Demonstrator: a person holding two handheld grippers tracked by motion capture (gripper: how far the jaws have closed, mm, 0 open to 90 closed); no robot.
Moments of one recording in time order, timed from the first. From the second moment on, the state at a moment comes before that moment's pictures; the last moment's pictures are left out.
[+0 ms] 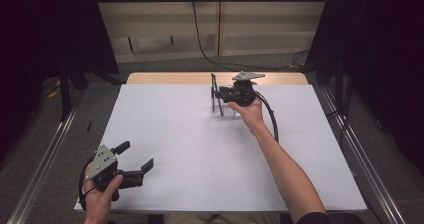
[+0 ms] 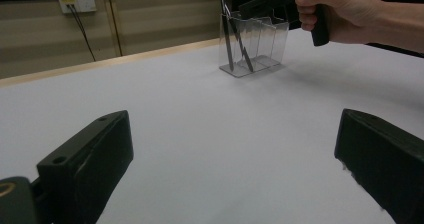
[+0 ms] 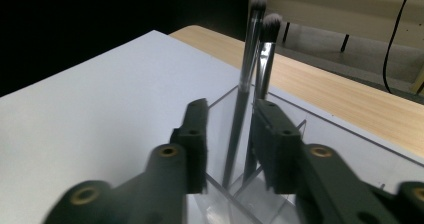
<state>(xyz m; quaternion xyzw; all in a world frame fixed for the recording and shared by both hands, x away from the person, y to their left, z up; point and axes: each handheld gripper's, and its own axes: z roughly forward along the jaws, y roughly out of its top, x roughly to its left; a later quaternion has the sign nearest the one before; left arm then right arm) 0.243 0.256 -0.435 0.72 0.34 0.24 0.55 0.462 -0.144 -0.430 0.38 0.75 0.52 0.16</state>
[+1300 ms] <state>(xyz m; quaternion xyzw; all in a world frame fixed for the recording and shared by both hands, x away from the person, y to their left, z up) 0.247 0.253 -0.436 0.72 0.34 0.23 0.55 0.435 -0.160 -0.413 0.40 0.72 0.52 0.22</state>
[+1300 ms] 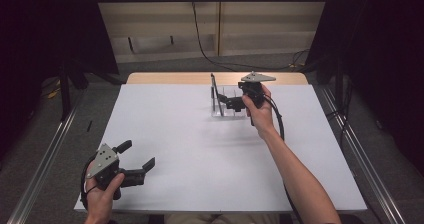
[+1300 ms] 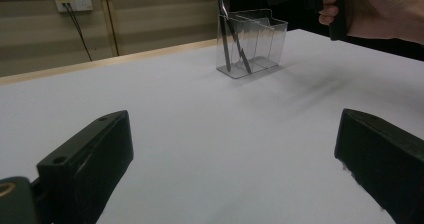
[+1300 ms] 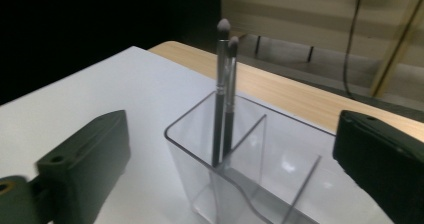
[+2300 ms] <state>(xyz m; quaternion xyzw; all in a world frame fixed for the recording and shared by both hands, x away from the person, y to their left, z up) 0.250 0.250 -0.434 0.72 0.34 0.23 0.56 0.370 -0.197 -0.410 0.38 0.71 0.54 0.25</state>
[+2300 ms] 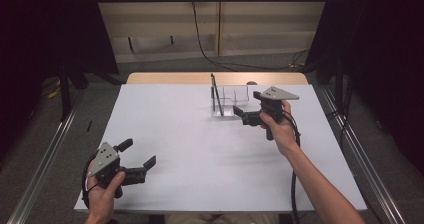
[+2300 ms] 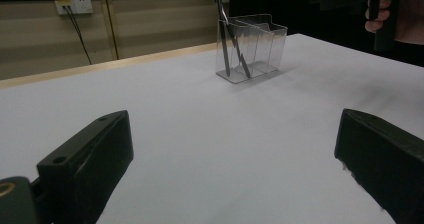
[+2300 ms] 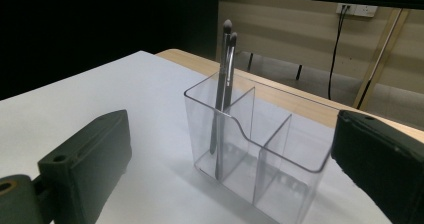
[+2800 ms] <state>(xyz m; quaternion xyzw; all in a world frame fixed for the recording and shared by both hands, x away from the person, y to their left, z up) 0.248 0.252 -0.434 0.72 0.34 0.23 0.56 0.326 -0.236 -0.418 0.41 0.69 0.54 0.25</state>
